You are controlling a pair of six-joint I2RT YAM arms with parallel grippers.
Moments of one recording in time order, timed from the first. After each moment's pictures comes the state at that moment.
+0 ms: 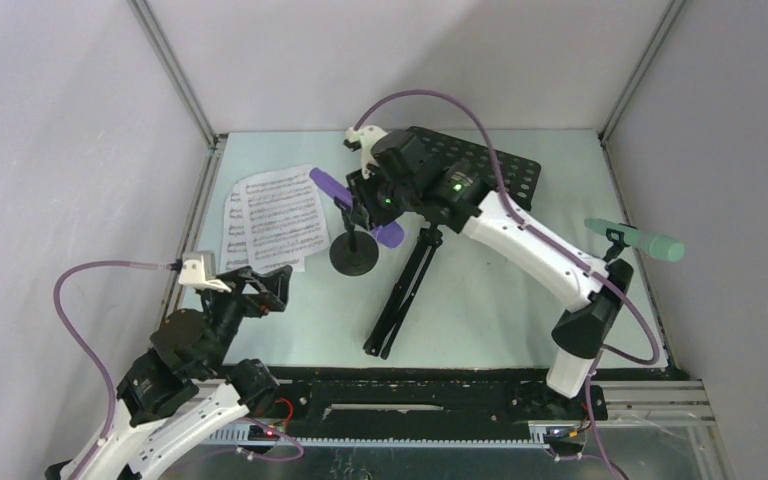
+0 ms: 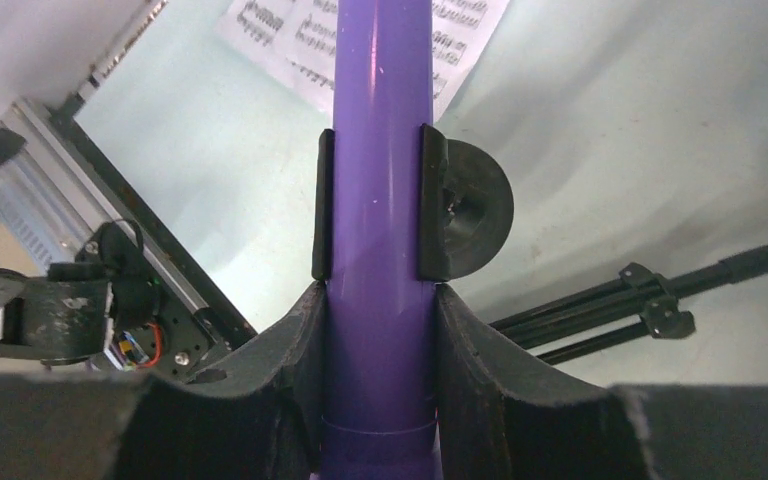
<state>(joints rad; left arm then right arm) -0.84 0.16 0.73 -0.65 -0.61 -0.44 0.92 1.74 1.99 -0.84 0.00 0.26</state>
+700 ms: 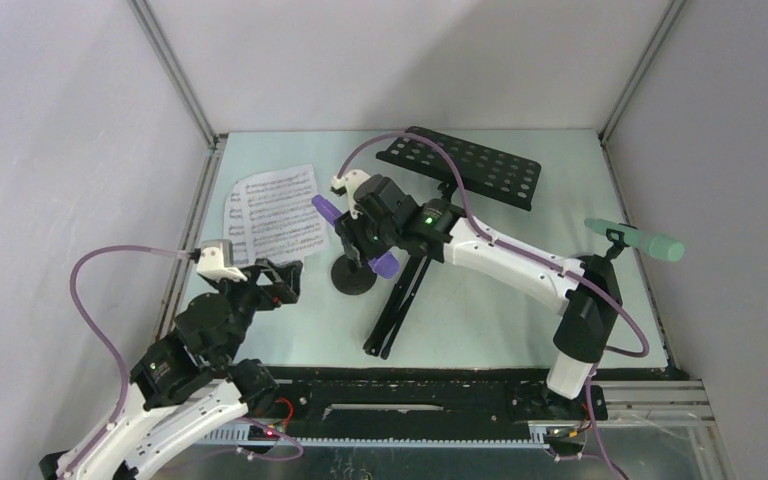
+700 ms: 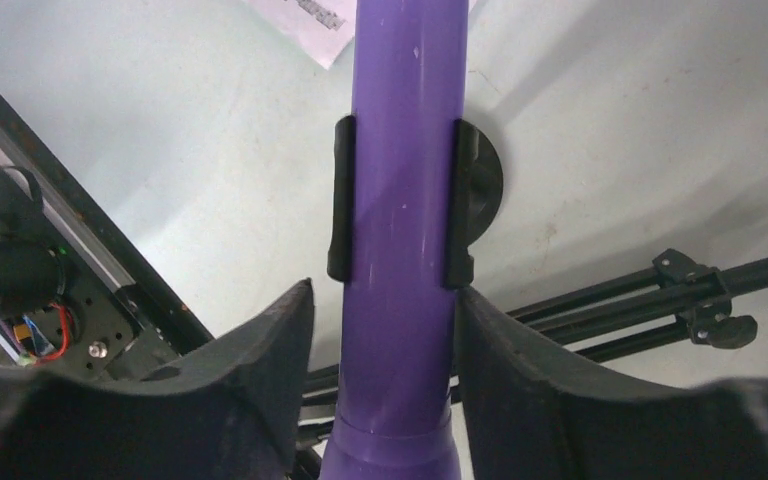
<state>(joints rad) -0.84 0.28 0.73 -0.64 -0.64 -0.52 0.99 1.76 1.68 -0.63 0.04 0.20</state>
